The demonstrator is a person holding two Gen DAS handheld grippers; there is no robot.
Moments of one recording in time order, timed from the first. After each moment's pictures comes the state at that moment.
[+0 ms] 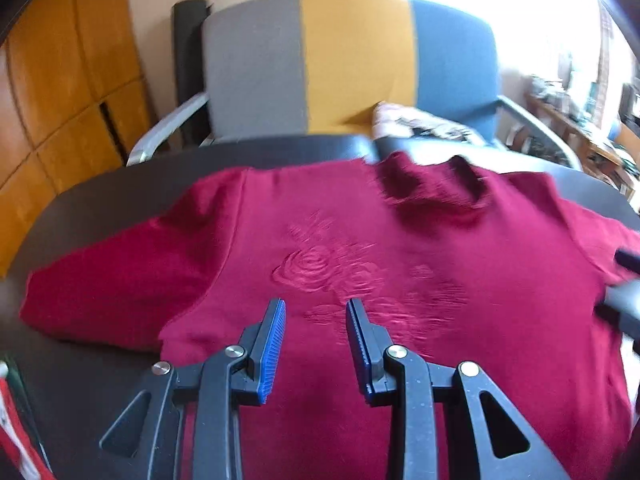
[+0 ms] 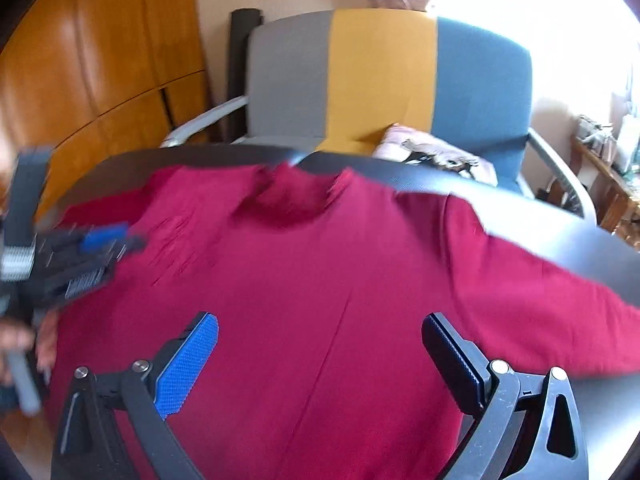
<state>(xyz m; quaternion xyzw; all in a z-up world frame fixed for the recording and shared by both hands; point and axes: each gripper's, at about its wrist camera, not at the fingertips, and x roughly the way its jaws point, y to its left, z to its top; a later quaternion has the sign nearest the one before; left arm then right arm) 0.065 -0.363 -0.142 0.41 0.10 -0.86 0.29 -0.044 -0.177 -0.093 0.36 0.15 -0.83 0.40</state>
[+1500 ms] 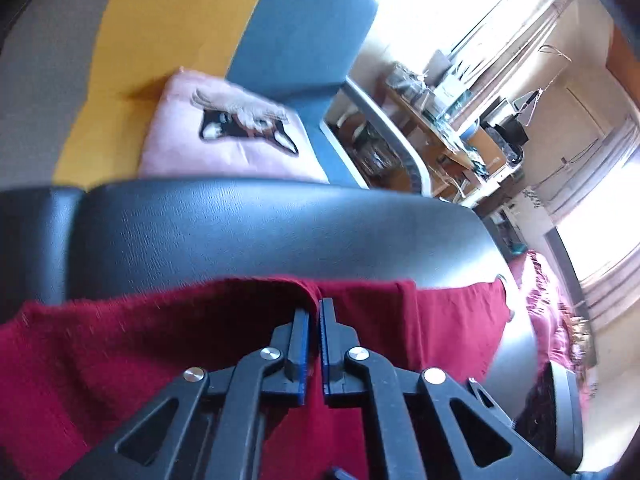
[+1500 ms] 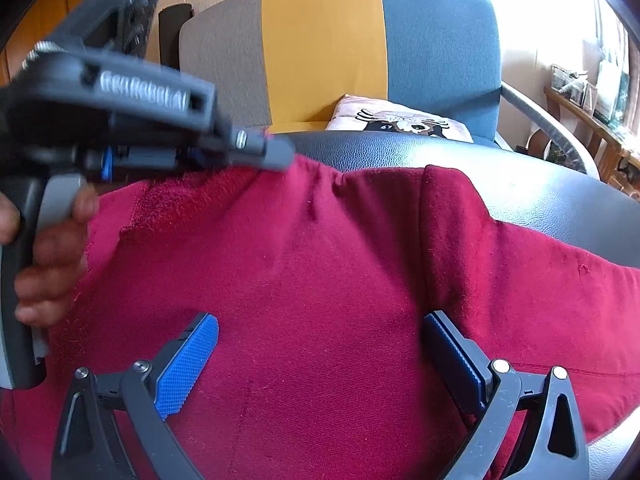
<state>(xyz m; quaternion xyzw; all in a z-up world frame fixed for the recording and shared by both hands) -0.169 -0.360 -0.154 0.44 0.25 -0.86 -0.07 -0.126 -0.208 -0.155 0.40 0.10 -0.84 0.34</state>
